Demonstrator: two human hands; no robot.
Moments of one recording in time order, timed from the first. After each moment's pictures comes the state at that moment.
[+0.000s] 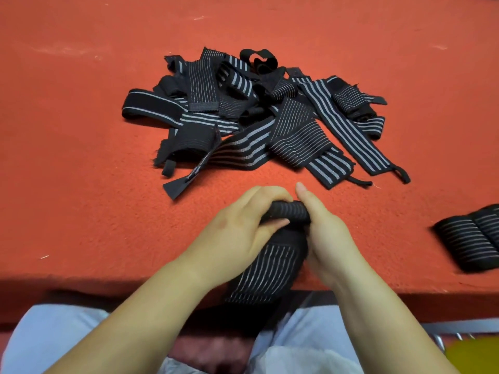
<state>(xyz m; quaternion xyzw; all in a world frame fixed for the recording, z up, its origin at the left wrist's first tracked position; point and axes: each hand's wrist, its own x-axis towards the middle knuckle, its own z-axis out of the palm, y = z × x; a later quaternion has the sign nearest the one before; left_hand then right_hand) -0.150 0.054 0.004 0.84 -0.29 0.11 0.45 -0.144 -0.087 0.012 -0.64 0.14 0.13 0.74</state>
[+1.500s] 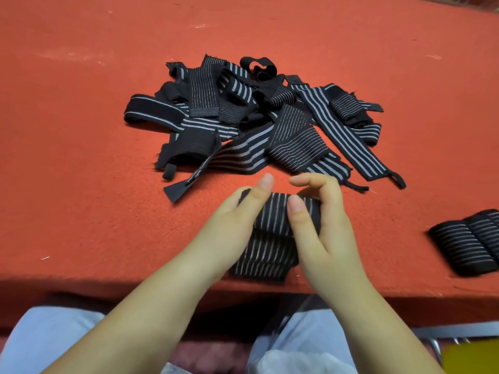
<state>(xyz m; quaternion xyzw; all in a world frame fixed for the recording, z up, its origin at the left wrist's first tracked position) -0.155 0.045 0.028 0.68 -0.01 -0.08 0.73 -0.167 -0.088 0.028 -0.82 -0.17 -0.17 0.52</state>
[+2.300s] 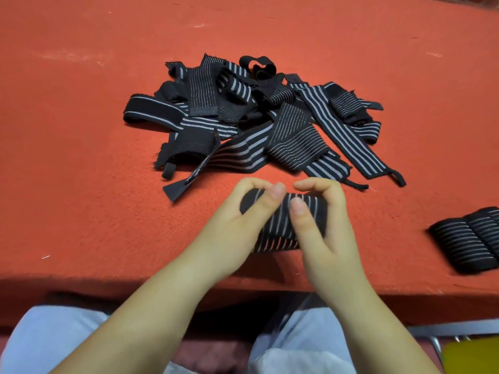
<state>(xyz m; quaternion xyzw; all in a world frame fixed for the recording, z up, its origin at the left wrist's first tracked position) -0.162 0.044 0.035 0.70 -0.08 -0.03 0.71 -0.172 -0.090 0.026 -0.80 -0.13 -0.14 0.57</state>
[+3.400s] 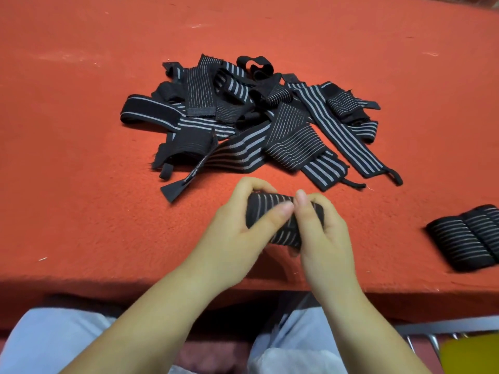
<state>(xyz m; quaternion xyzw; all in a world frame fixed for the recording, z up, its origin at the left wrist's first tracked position) -0.165 0.043 0.027 0.75 -0.12 0.02 0.65 -0.171 -0.084 0.020 -0.73 -0.01 -0.08 0.67</state>
